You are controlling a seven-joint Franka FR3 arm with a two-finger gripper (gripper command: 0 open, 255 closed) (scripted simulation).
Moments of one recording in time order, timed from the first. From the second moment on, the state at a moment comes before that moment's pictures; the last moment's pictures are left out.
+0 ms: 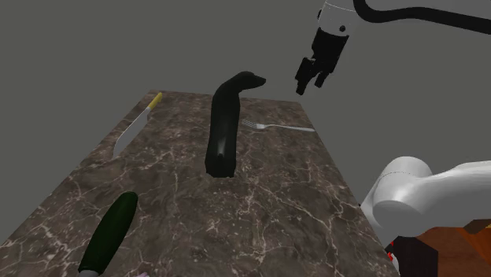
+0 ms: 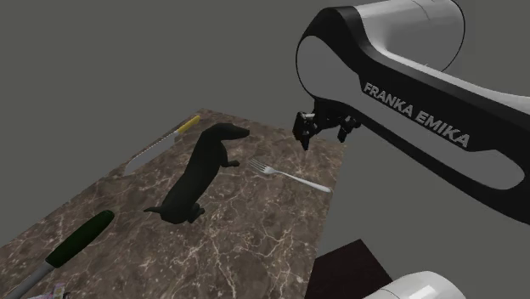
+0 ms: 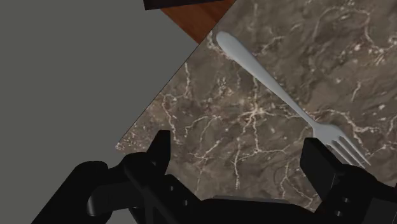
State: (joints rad) arm 0.00 -0.80 0.00 -2.27 -0.09 1.61 0.12
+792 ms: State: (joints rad) arm 0.22 -0.58 -0.06 -2.29 -0.01 1.78 -0.28
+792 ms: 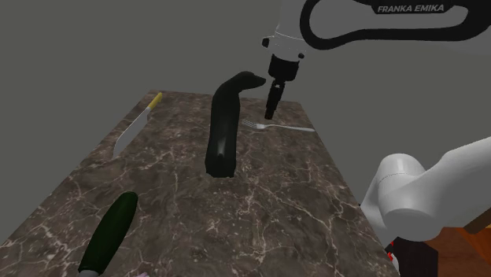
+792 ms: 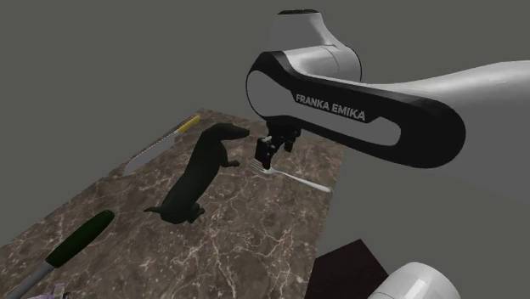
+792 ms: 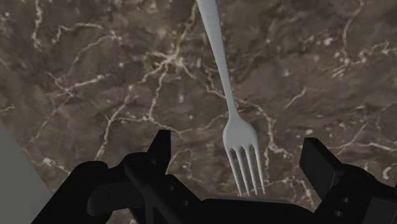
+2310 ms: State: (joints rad) arm 0.25 -0.55 -0.06 -2.37 0.00 1.90 -0.34
